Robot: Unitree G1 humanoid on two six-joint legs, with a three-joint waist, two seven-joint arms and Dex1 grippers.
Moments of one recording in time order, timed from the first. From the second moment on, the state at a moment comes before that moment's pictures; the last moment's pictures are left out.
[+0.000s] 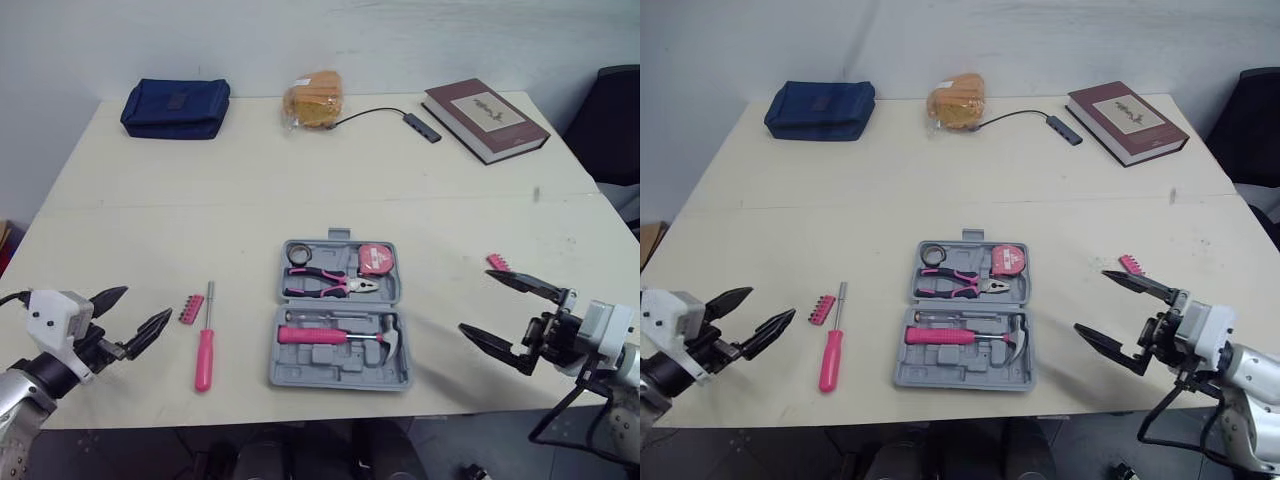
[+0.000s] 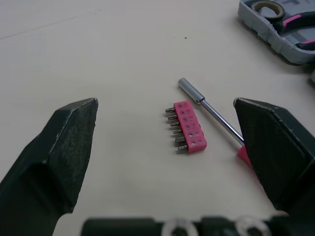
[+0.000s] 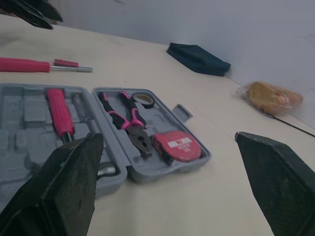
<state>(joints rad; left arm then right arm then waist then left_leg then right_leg) 0.35 0.63 0.62 -0.43 -0.56 0.42 -0.61 0.13 -0.69 -0.33 -0.12 0.62 -0.32 1.20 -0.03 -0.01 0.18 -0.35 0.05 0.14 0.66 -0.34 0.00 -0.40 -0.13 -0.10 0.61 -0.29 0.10</state>
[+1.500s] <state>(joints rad) 0.14 0.51 0.31 -0.13 -0.34 0.31 -0.55 0.16 -0.65 -0.28 -0.22 0.59 -0.33 1.17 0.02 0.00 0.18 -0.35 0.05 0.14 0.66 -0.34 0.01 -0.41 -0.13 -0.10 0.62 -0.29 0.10</state>
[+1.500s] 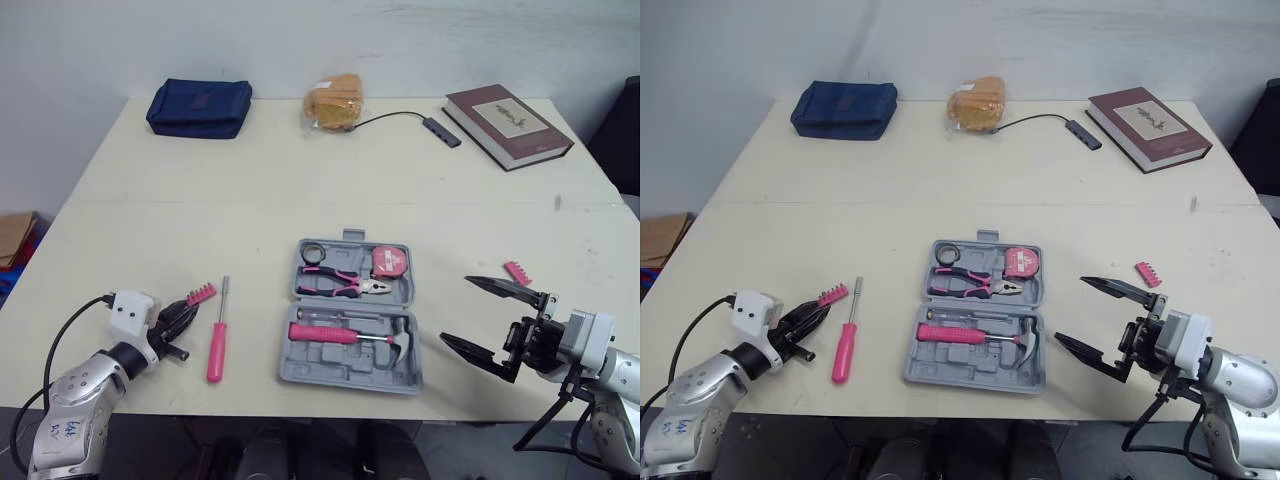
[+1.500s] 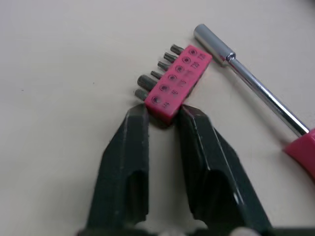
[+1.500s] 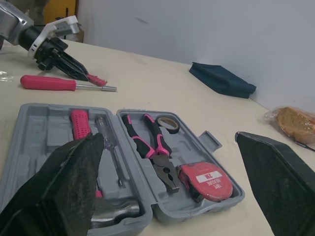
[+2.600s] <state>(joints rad) -0.13 0.81 0.21 0.35 -0.31 -0.02 -1.14 0.16 -0.61 -0.28 -0.19 0.56 -0.37 1.17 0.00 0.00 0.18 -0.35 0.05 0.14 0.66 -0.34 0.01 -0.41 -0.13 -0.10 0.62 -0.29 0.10</state>
